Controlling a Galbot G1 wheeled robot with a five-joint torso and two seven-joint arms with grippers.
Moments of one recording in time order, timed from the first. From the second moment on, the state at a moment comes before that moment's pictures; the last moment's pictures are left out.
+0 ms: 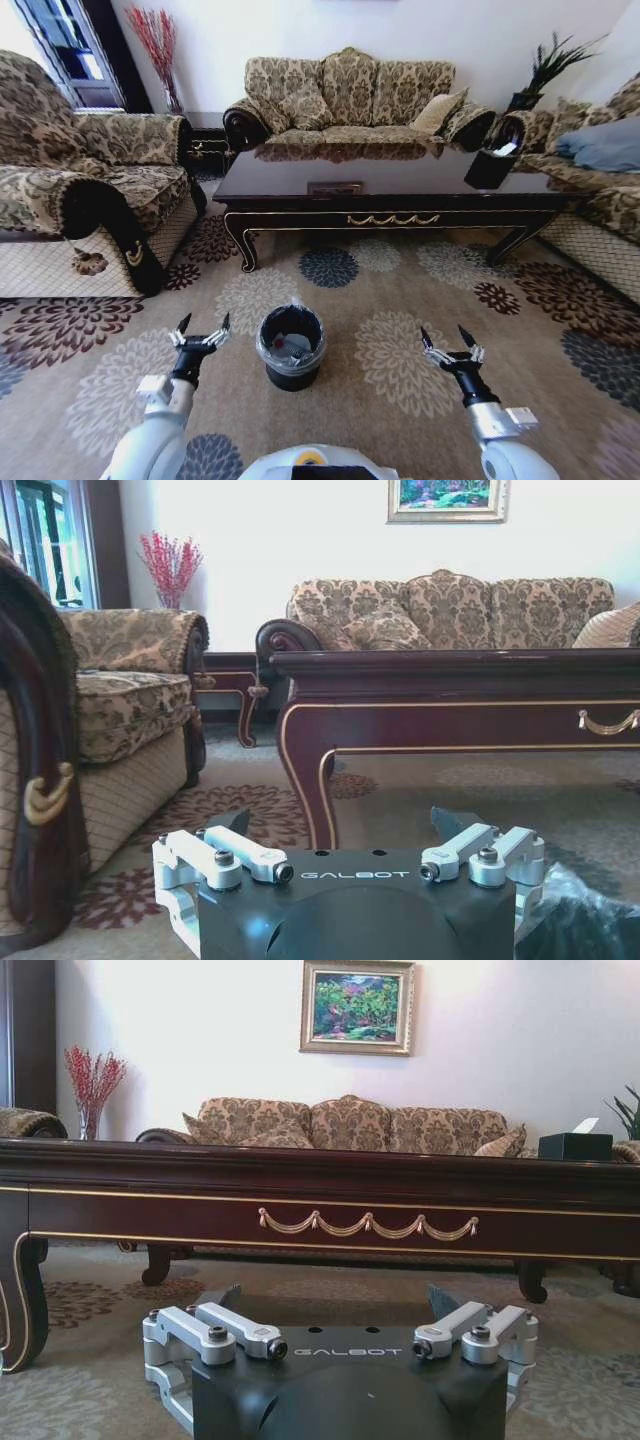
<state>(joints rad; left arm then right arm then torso) 1.84 -1.09 -0.63 -2.28 -0.41 -0.06 -0.25 -1.80 1.24 0.82 2.01 0.42 0.31 -0.15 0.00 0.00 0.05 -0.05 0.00</state>
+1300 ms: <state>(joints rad) 1.87 -1.08 -0.69 -2.25 -0.43 -0.13 -0.20 -1.80 1.24 0.81 1.98 0.39 0.32 -0.20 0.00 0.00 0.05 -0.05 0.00</state>
